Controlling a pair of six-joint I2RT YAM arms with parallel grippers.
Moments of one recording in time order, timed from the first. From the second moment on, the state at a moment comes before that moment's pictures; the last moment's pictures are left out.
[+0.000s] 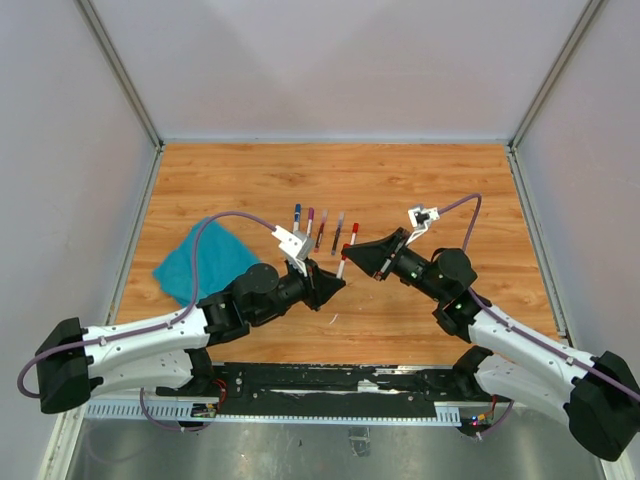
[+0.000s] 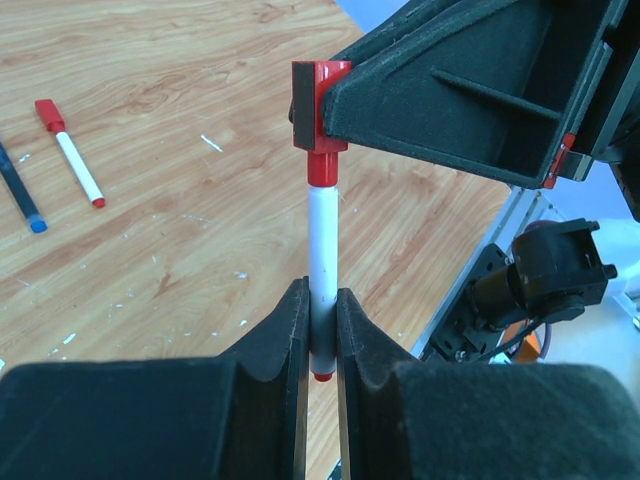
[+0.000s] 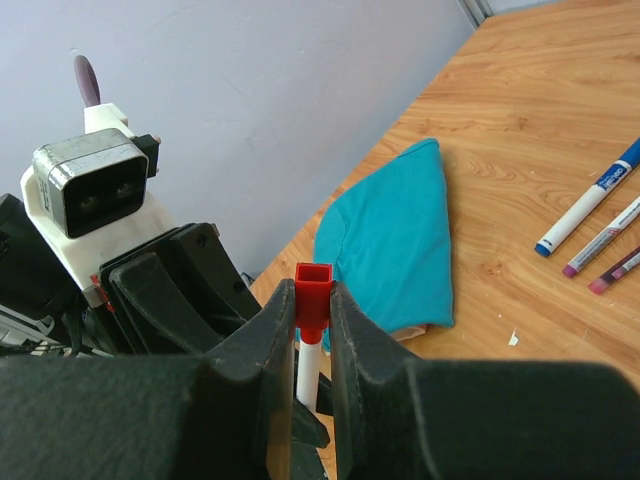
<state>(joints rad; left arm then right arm) -1.09 0.98 0.54 0.30 -0.16 -0.50 0.71 0.92 0.42 0.64 -0.29 0.75</state>
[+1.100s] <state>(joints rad) -1.10 0.91 0.49 0.25 -0.14 -0.39 1.00 0.97 0.31 0.82 0.07 0.64</state>
